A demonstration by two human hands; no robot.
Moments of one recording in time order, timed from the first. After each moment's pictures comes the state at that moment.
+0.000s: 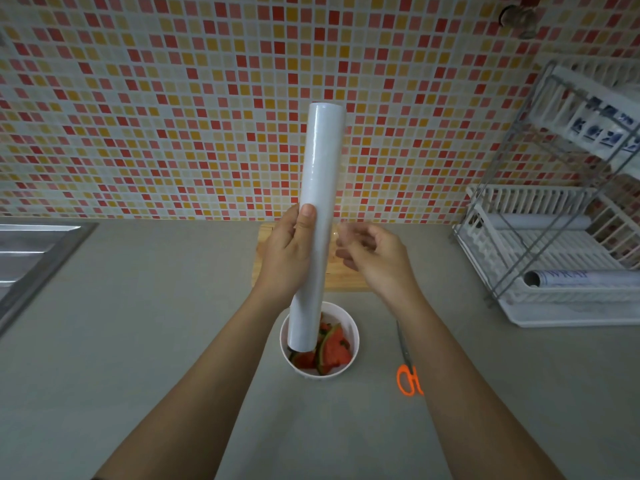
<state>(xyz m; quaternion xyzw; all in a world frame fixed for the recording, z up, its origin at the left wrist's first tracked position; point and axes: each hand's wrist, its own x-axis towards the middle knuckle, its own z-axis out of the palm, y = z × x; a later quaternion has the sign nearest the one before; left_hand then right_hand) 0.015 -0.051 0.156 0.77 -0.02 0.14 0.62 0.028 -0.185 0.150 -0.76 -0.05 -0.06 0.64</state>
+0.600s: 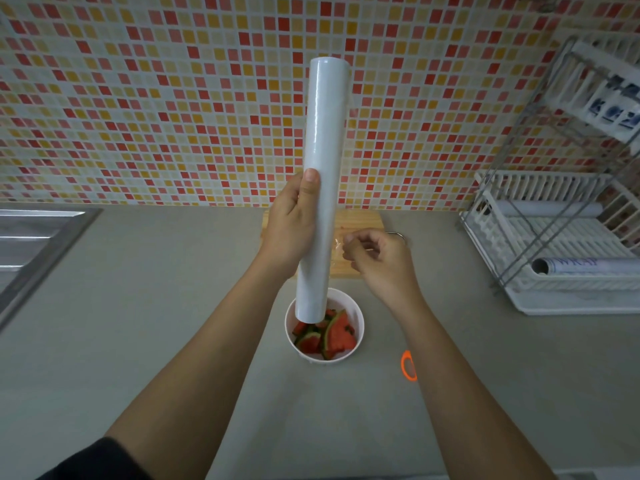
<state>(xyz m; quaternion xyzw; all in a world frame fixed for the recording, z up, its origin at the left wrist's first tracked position) 0.026 -0.047 0.172 0.77 -0.01 0.14 0.63 0.020 -0.188 0.123 -0.79 -0.05 -0.06 0.61</state>
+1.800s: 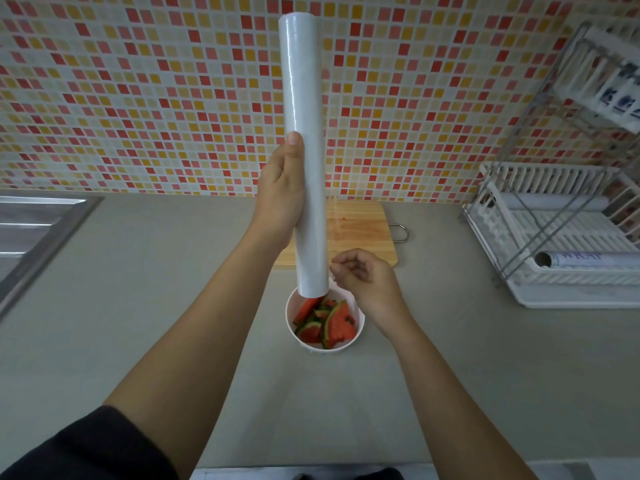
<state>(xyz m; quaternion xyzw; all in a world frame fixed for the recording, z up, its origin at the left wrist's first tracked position) 0.043 -0.037 0.179 0.71 -0.01 0.16 0.69 0.001 -0.183 0.084 -0.74 -0.09 0.01 0.66</state>
